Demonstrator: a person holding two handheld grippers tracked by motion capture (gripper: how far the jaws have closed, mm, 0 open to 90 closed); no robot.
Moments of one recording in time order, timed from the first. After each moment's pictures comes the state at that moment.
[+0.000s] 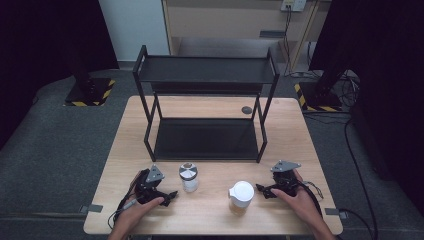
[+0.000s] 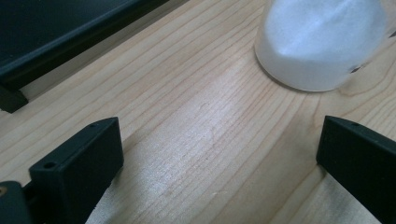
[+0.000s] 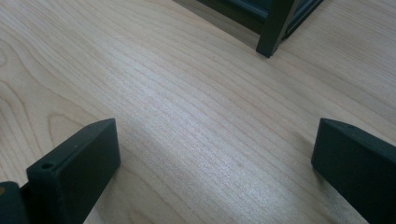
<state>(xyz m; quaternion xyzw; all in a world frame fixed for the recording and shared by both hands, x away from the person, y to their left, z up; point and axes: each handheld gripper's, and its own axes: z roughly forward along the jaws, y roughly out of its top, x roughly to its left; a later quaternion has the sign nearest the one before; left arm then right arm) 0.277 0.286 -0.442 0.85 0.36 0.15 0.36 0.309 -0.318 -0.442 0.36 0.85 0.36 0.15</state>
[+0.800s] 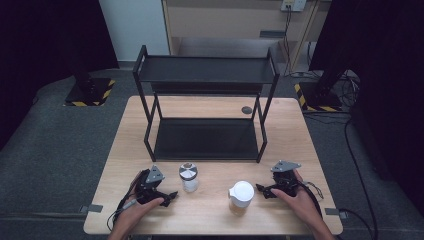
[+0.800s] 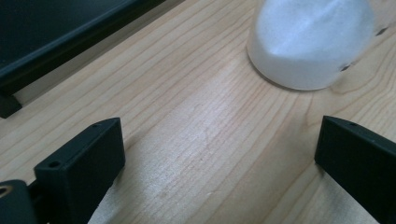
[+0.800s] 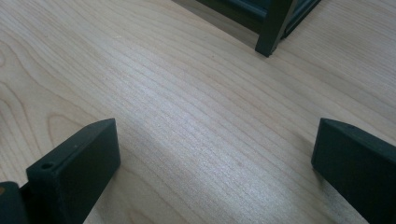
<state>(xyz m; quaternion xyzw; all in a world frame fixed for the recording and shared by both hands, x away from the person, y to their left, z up) 0.277 0.287 -0.442 0.85 0.35 0.14 0.36 0.308 -0.317 -0.441 0.37 0.85 0.36 0.15</state>
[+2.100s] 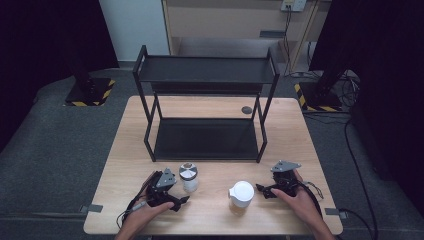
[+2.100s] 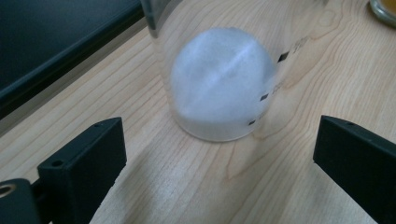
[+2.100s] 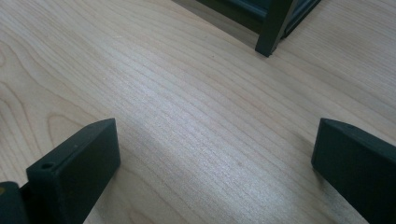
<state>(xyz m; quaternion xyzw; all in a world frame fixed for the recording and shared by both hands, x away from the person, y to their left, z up) 0.278 0.264 -0.441 0.86 0.29 0.13 0.39 0.308 -0.317 -0.441 0.37 0.85 0.36 0.15</state>
